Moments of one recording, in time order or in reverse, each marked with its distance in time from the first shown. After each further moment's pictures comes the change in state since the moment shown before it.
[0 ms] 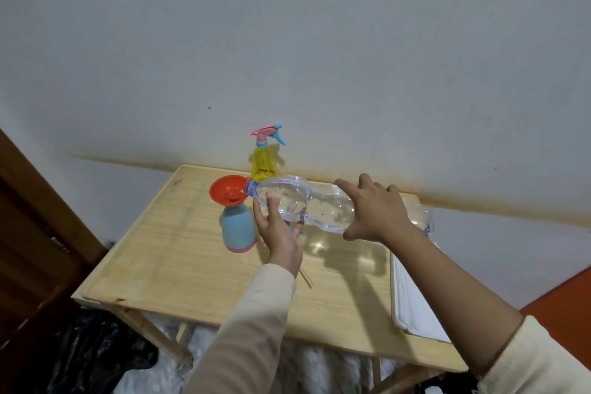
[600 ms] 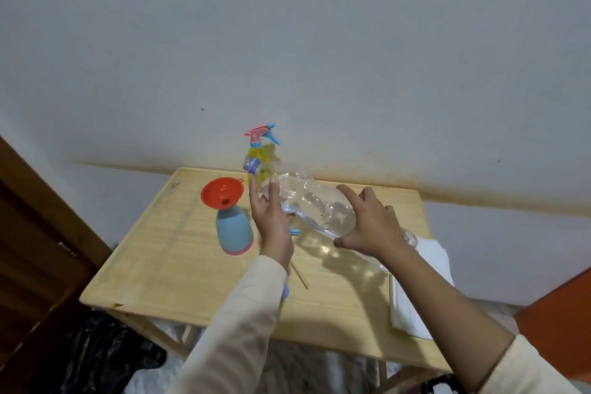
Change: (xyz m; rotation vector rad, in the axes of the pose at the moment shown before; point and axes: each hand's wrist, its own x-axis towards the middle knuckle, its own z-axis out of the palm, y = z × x) left_hand -0.005 0.006 0.021 0.212 -0.106 0.228; right_hand -0.005 0.015 0.042 0.362 0.064 0.081
